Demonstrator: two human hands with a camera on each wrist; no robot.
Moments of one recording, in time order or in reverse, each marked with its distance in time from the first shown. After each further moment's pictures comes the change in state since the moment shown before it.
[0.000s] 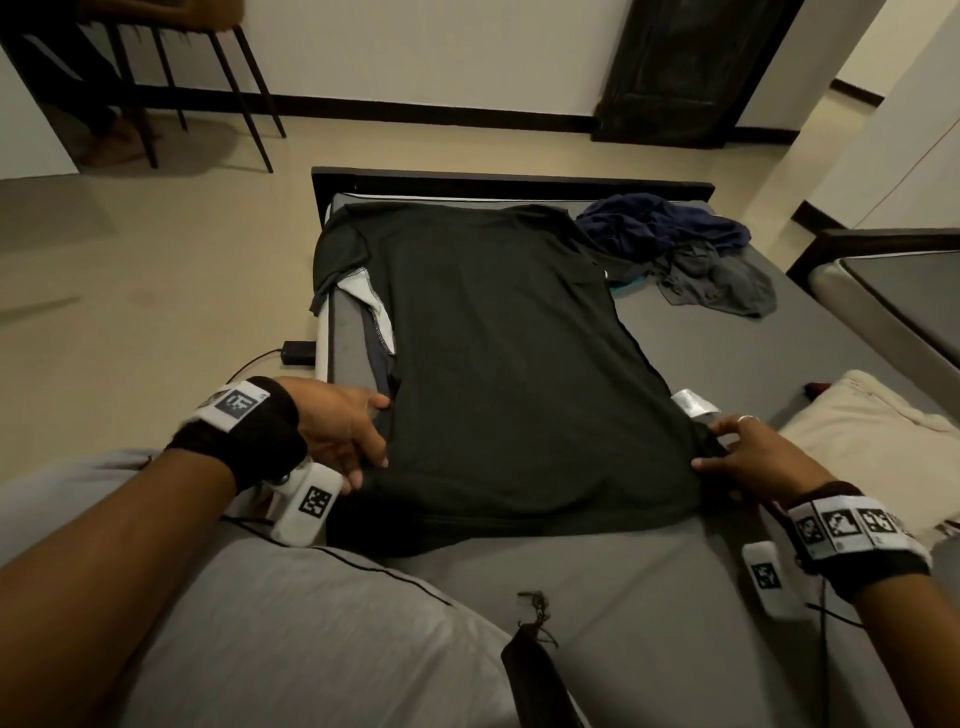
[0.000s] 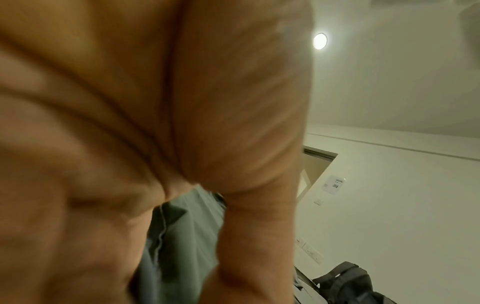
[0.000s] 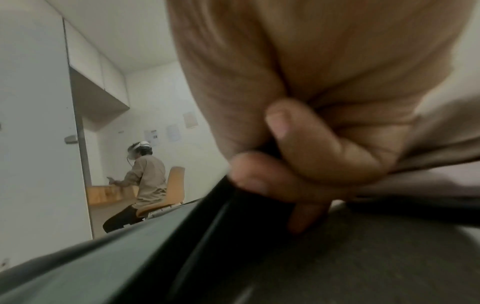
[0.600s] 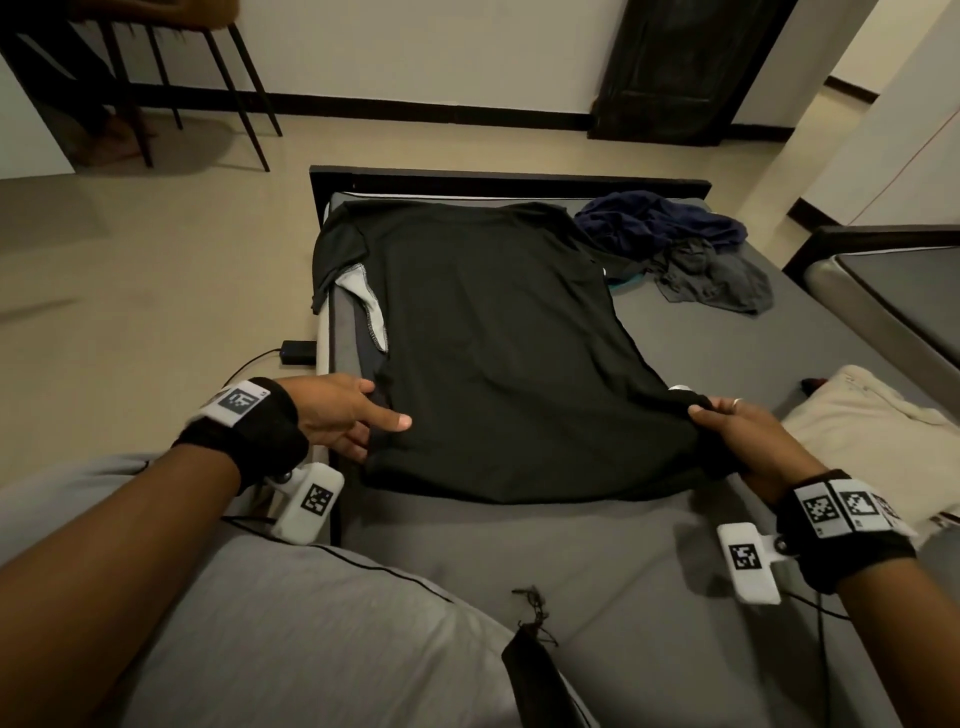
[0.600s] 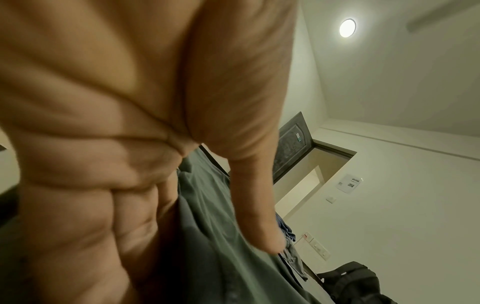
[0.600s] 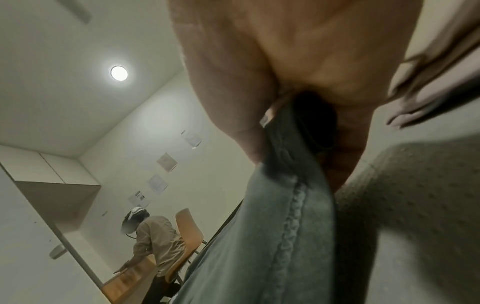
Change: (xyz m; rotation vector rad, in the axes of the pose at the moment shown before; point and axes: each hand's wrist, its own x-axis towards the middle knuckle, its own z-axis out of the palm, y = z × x) left_hand 0.006 -0.004 -0.003 -0.265 0.052 0.137; right_hand -0.007 -0.019 0.012 0.656 -0.006 -0.059
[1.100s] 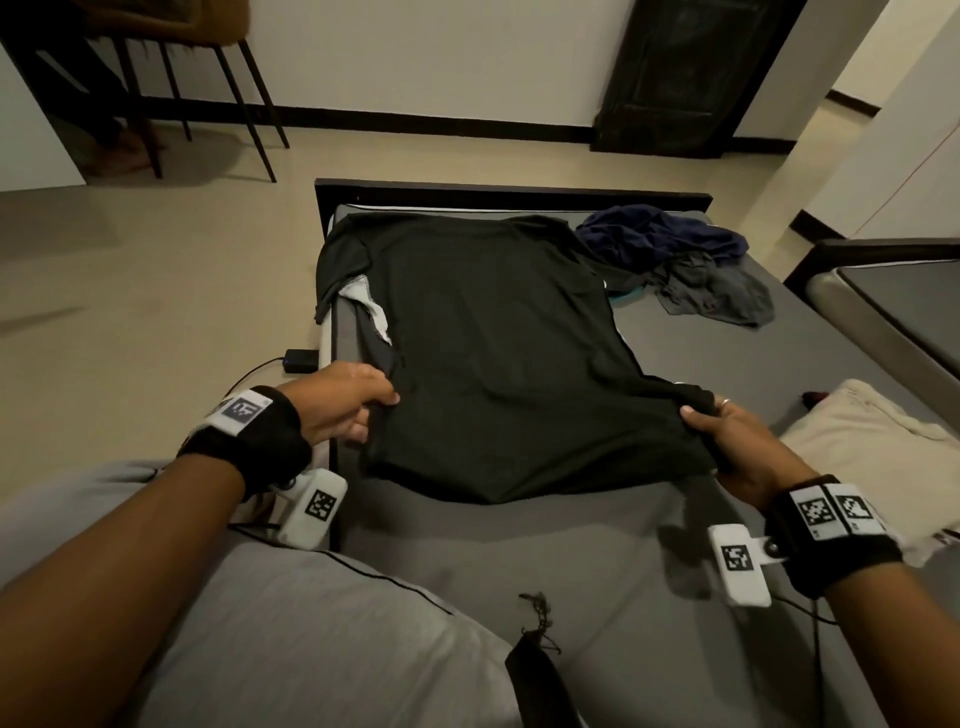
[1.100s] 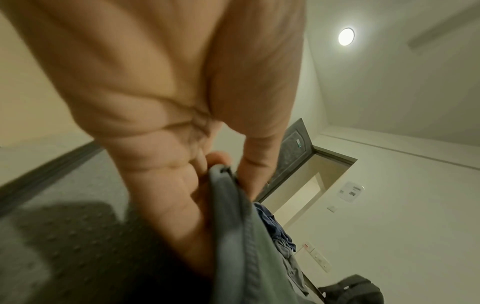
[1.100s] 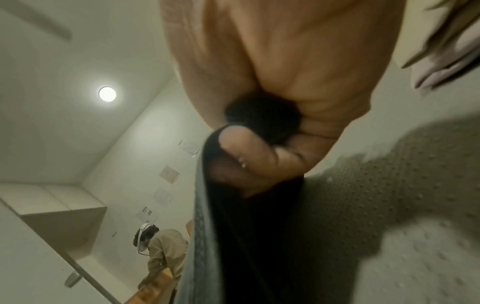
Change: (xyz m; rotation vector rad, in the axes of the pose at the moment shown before) left_hand 0.003 0.007 0.007 -0.136 0.126 0.207; right_hand -0.003 -0.014 0.014 0.271 -0.151 -0.044
